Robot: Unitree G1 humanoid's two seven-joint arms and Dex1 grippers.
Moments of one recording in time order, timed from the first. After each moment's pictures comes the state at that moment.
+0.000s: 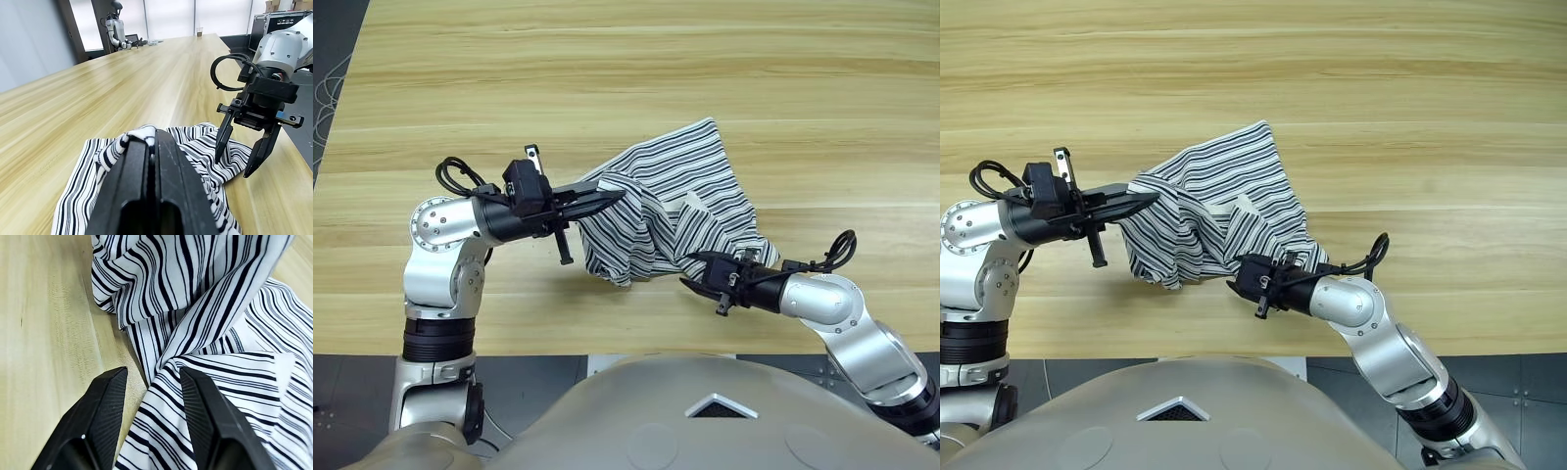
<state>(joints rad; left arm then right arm) 0.04 0.57 0.01 -0.20 -0.50 0.09 -1.19 0.20 -0.65 0.52 -0.77 -0.09 0.66 0.71</state>
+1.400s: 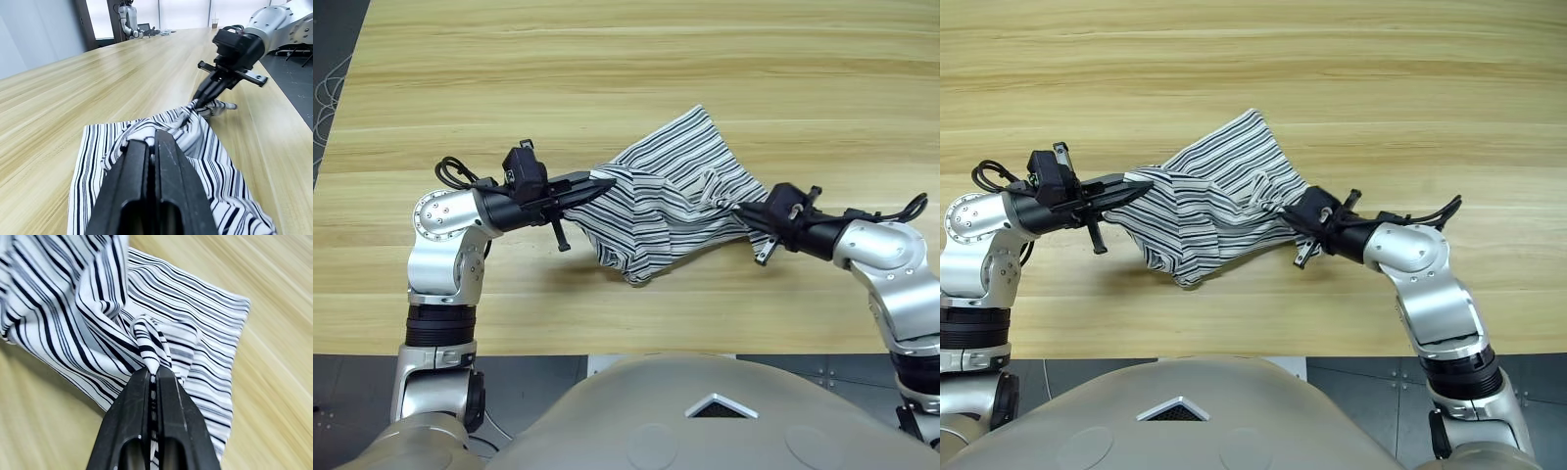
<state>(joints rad) -0.02 0.57 0.01 -0.07 -0.47 0.07 -1.18 0.09 -0.67 0.17 -0.53 0.09 0.59 0.74</state>
